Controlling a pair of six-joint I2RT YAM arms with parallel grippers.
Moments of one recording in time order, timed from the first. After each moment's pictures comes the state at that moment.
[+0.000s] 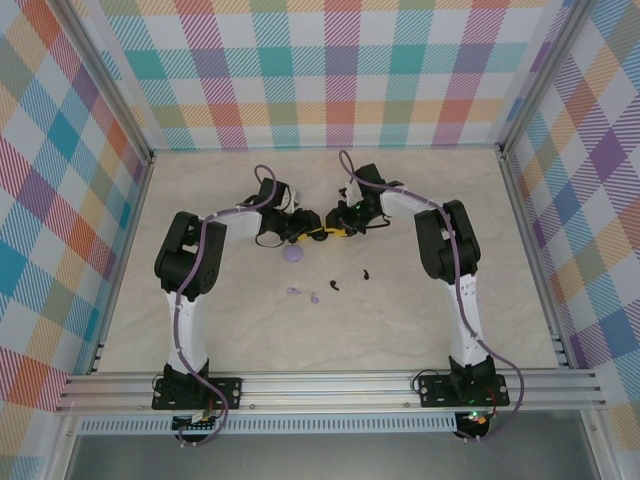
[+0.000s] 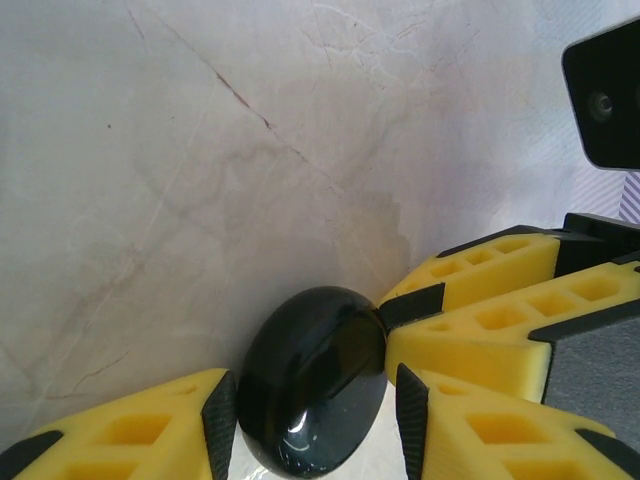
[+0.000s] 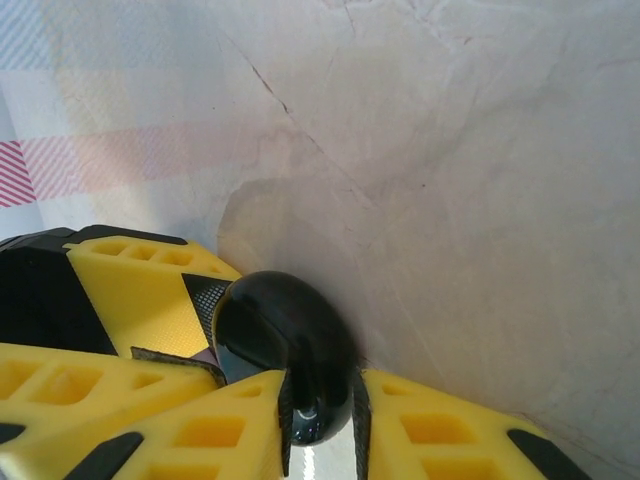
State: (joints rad) left arm -0.36 2.10 1.34 -0.16 0.58 -0.69; right arm 0.41 2.32 1.71 -0.54 -0.73 0.52
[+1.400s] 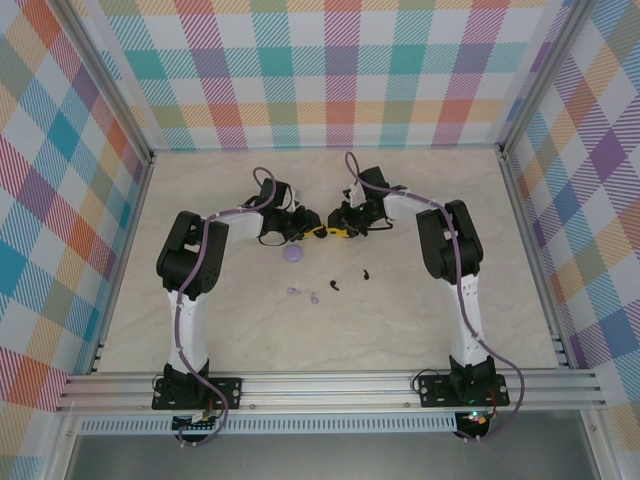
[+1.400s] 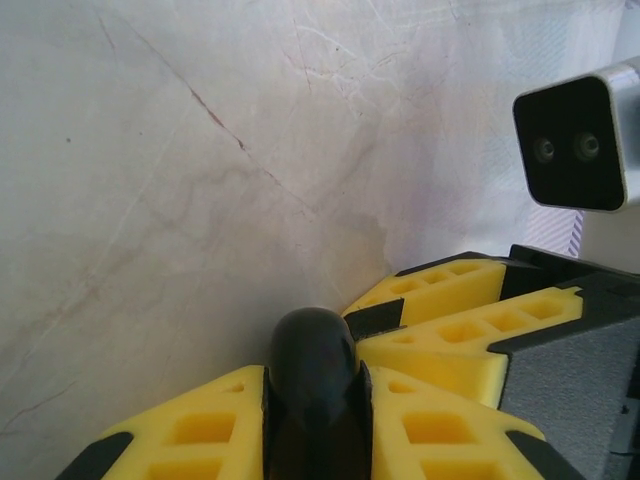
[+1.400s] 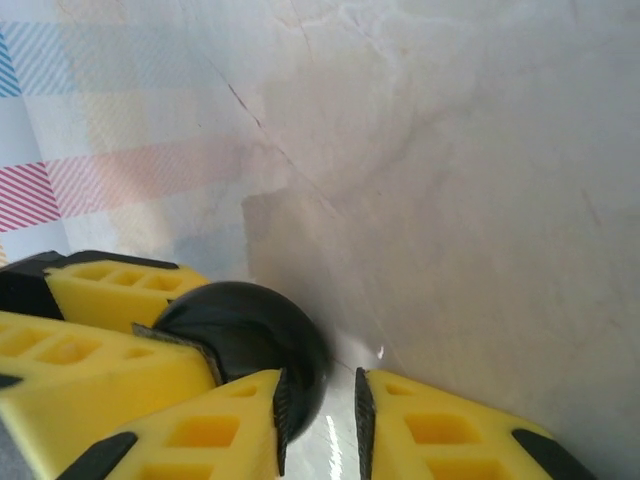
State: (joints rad) left arm -0.37 2.12 1.33 -0.08 0.60 -0.81; right arm 0.40 2.30 1.63 -0.44 -0.75 0.58
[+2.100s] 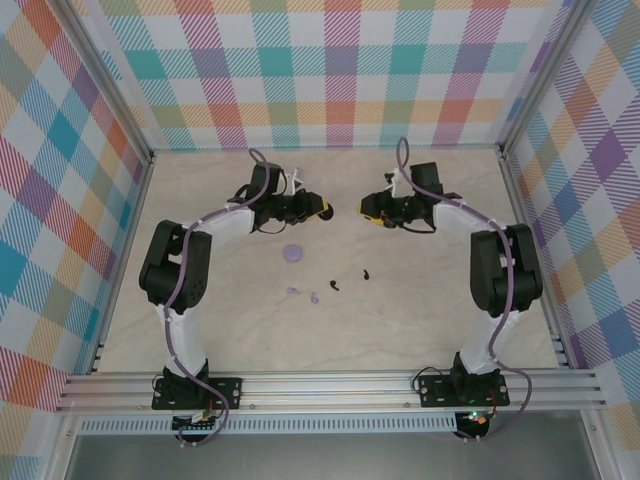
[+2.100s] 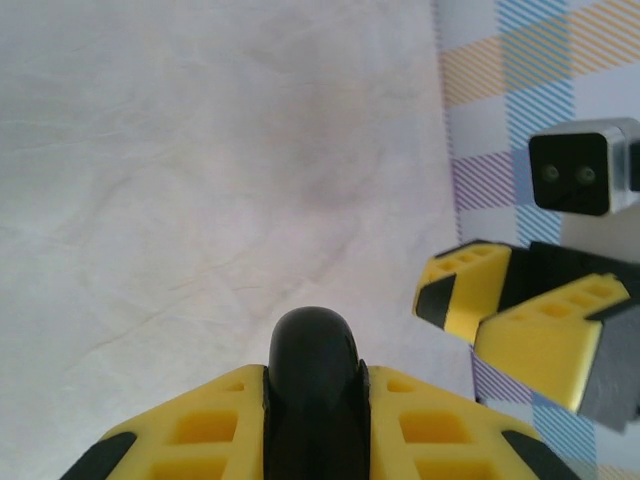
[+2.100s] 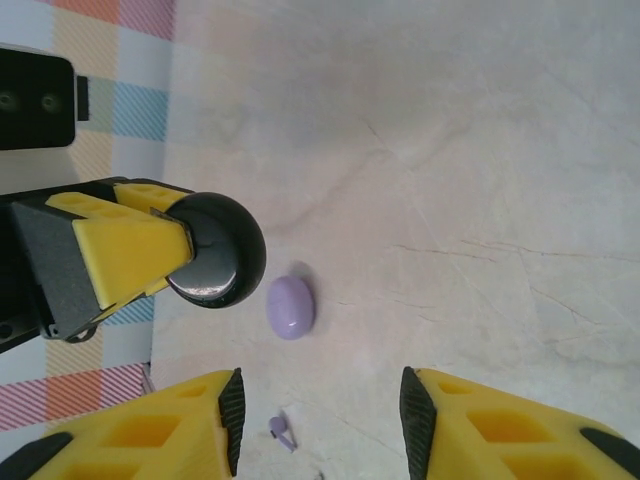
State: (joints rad) left arm -0.37 1.94 1.32 -0.01 0.73 -0.71; right arm 0.22 1.83 1.23 -0.23 -0.84 0.50
